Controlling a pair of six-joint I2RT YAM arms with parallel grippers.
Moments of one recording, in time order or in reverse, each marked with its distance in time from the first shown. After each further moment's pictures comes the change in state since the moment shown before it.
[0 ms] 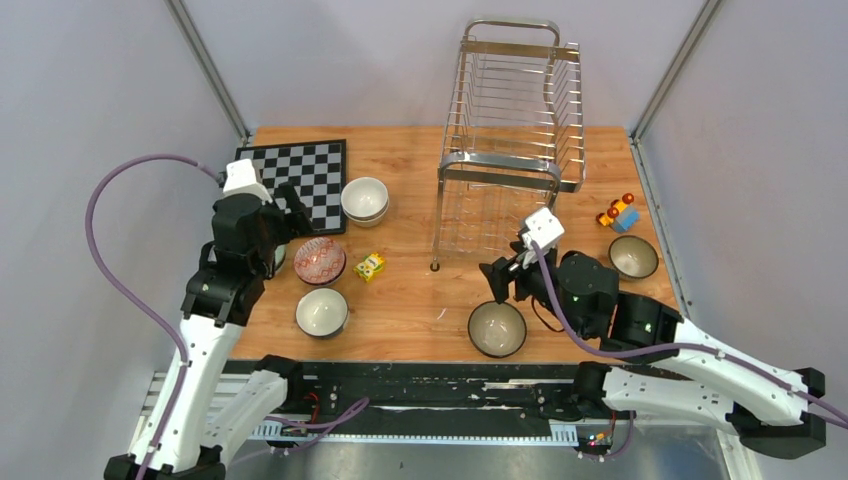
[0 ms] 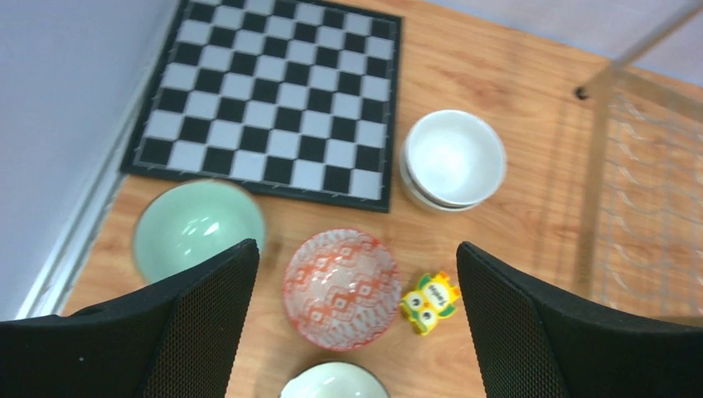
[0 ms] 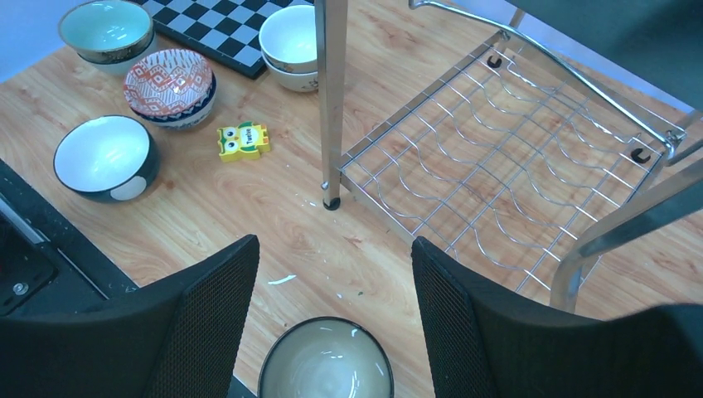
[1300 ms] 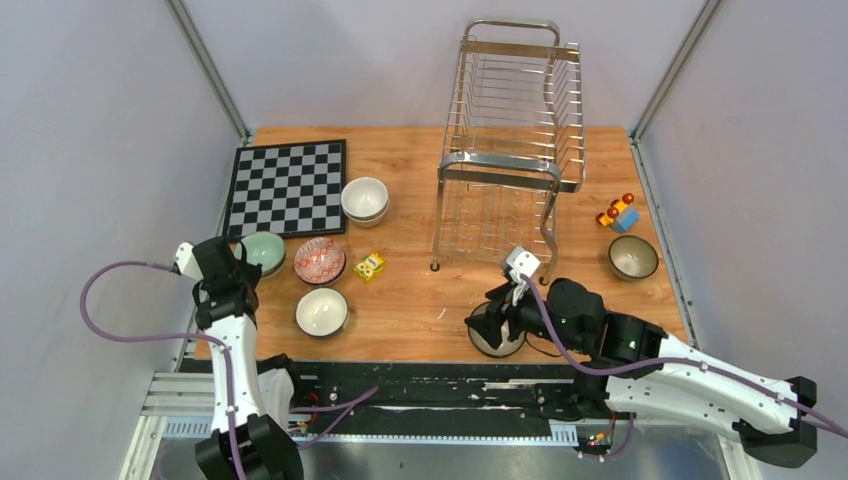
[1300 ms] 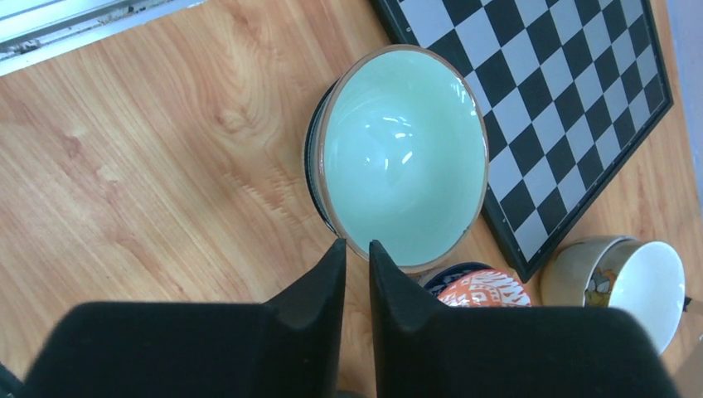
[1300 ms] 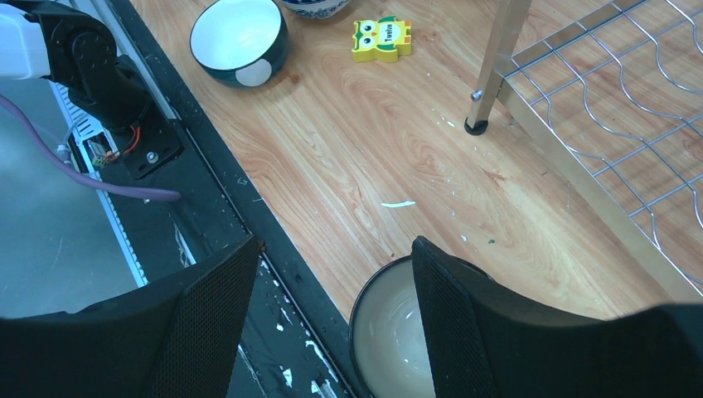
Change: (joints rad) left arm 0.652 -0.016 -0.467 0.126 0.161 -0.455; right arm 0.000 -0.138 -0.278 0.060 -0.364 0.140
